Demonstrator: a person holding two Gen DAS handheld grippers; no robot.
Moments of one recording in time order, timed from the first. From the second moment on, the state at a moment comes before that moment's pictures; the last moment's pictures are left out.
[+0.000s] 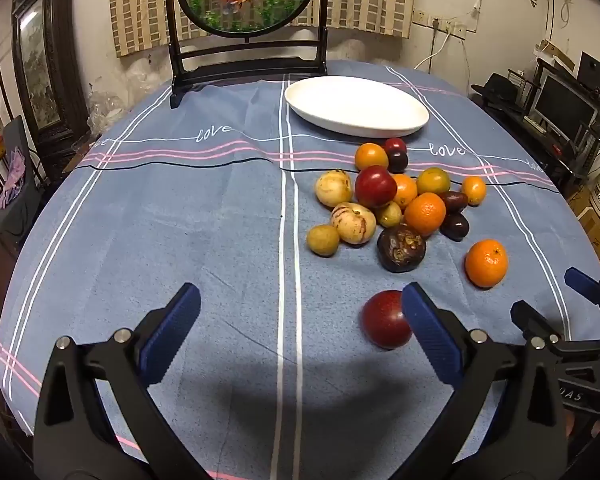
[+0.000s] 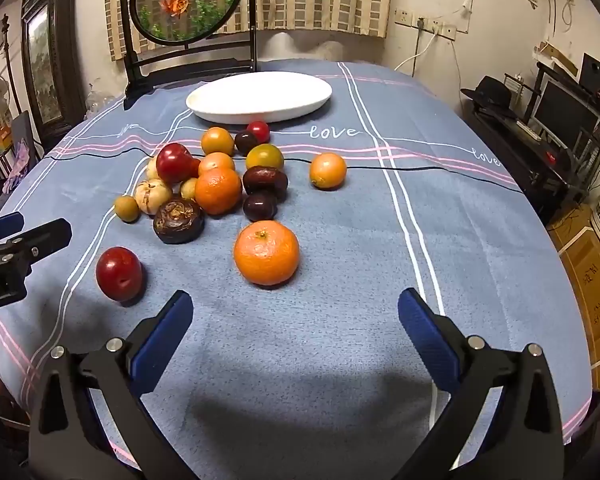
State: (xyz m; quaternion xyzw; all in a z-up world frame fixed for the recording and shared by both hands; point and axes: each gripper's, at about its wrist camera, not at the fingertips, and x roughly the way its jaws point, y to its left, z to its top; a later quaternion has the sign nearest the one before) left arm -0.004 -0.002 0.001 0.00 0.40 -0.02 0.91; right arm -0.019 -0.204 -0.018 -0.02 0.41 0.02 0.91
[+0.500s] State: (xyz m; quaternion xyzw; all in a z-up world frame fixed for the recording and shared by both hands) left arm -0.008 -0.004 -0.001 0.01 0.41 -0.02 0.91; right arm -0.021 -0.202 -0.016 -0.02 0.41 0.03 0.91
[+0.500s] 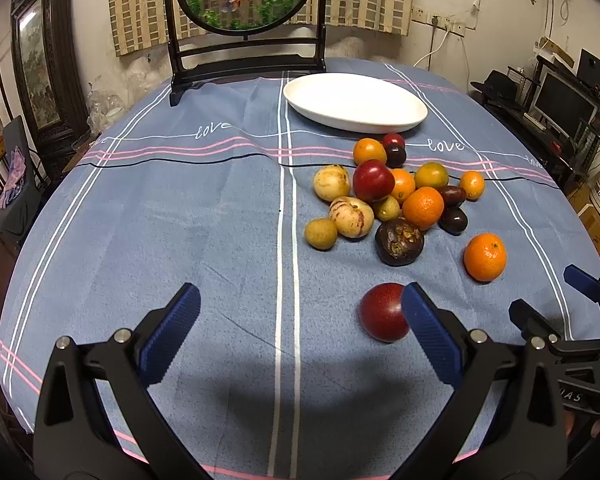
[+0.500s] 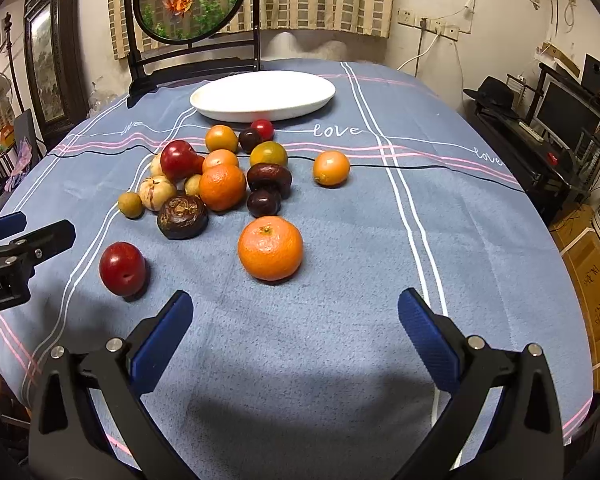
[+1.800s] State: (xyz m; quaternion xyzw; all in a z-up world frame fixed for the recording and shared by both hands) left arm -0.010 -0.005 -0.006 0.01 0.41 -0.02 0.91; right arm -0.021 -0.199 -0.025 -0.02 0.41 0.03 0.91
